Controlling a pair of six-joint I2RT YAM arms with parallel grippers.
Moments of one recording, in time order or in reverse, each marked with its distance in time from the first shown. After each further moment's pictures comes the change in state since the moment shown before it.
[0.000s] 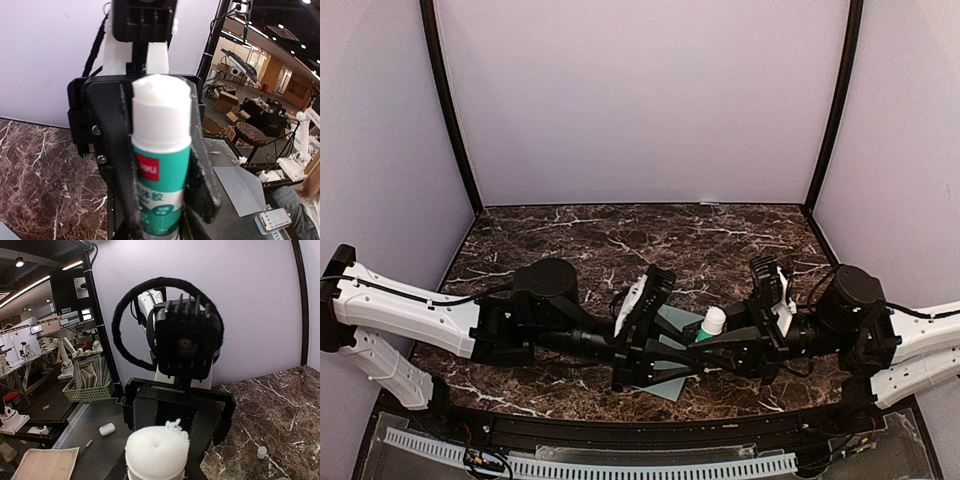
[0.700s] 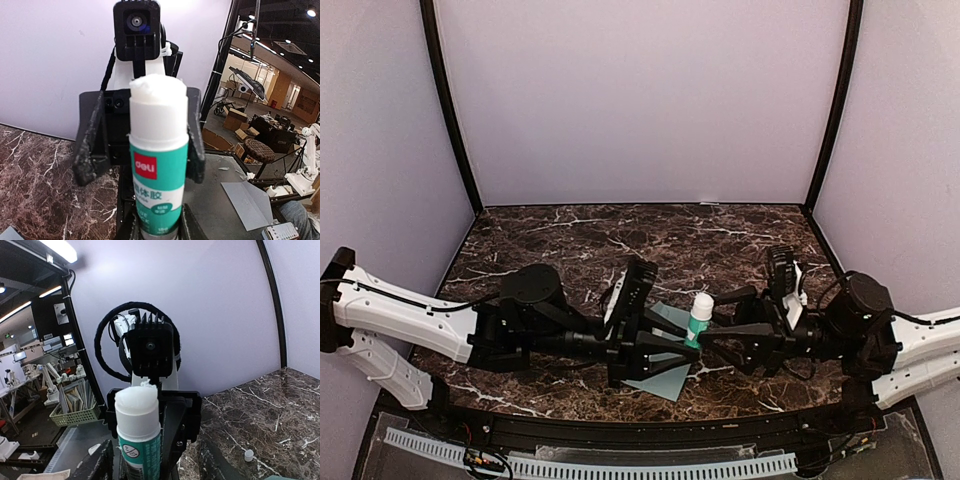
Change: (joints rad) left arm 0.001 -0.017 -0.068 0.137 -0.068 -0.023; right arm 0.000 -0.047 -0.070 0.094 0.146 0.063
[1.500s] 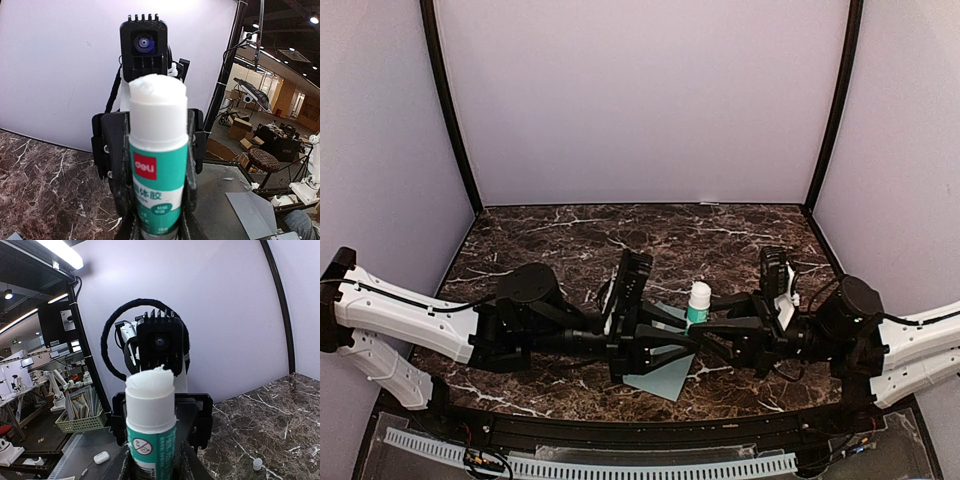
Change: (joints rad) left arm 0.000 0.003 -0.006 0.063 -0.049 -0.010; right arm 0.000 0.087 -0.016 0.162 -0.019 0.027
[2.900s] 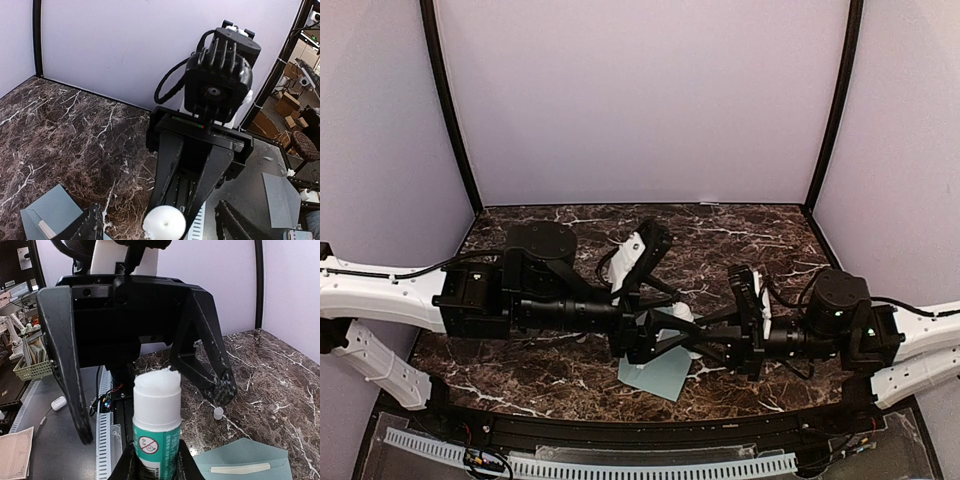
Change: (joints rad) left arm 0.000 -0.069 0.281 -0.671 -0.223 0.039; right arm -0.005 -0.055 0.104 -0.504 0.096 -0.175
